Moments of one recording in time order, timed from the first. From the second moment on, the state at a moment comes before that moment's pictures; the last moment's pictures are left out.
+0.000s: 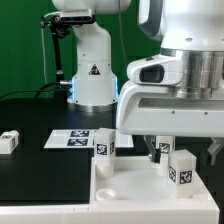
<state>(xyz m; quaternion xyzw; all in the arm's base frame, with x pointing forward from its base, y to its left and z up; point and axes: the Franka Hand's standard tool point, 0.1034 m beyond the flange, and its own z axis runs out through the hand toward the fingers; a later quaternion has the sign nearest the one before) 0.639 0.113 0.079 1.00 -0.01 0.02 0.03</state>
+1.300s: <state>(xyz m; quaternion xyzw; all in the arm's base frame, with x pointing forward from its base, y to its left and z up) 0.638 0.098 0.080 0.95 -0.30 0.02 0.02</state>
